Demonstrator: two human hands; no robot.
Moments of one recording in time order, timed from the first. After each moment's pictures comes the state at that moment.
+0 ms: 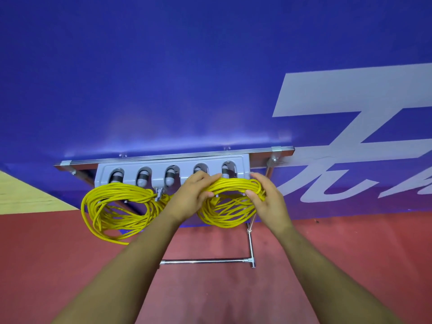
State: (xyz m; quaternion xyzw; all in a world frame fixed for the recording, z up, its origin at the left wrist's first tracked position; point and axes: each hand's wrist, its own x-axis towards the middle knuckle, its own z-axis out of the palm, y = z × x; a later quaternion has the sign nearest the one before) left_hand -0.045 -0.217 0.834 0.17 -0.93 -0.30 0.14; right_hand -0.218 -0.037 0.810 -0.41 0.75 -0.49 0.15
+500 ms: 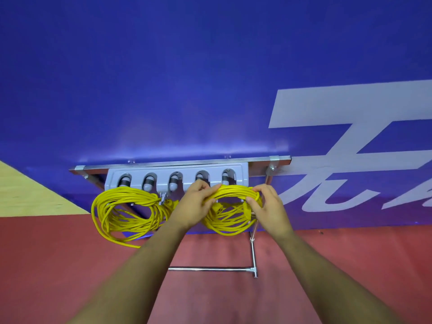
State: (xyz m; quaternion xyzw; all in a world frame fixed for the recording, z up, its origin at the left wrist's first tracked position) left_hand -0.046 -0.196 0.839 0.26 -0.91 -0.28 0.12; right_hand -0.222 -0.032 0.819 -0.39 0.78 -0.46 0.15
